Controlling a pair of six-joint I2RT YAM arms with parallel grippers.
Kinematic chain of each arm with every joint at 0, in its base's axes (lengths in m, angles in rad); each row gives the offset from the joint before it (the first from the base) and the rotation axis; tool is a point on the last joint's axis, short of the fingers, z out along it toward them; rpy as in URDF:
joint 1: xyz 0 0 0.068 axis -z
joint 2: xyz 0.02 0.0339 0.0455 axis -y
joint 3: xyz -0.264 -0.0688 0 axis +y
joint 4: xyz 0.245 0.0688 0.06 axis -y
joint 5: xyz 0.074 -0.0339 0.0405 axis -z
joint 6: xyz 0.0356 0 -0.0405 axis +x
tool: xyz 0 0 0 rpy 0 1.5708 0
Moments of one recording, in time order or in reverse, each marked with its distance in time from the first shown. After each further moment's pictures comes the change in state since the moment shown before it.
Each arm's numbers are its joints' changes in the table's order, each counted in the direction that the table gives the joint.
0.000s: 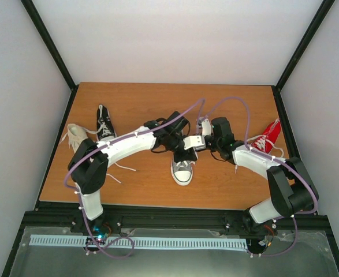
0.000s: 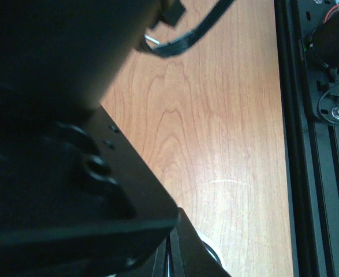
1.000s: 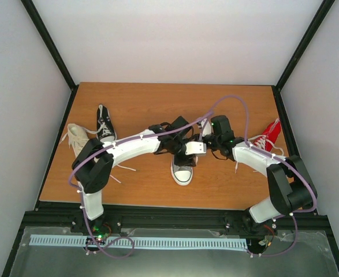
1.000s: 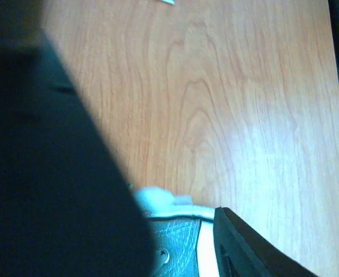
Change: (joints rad) left arm 0.033 -0.039 0.031 0.064 -0.136 0.121; right arm 0.019 -0.021 -0.047 -0.127 -0.017 -0.035
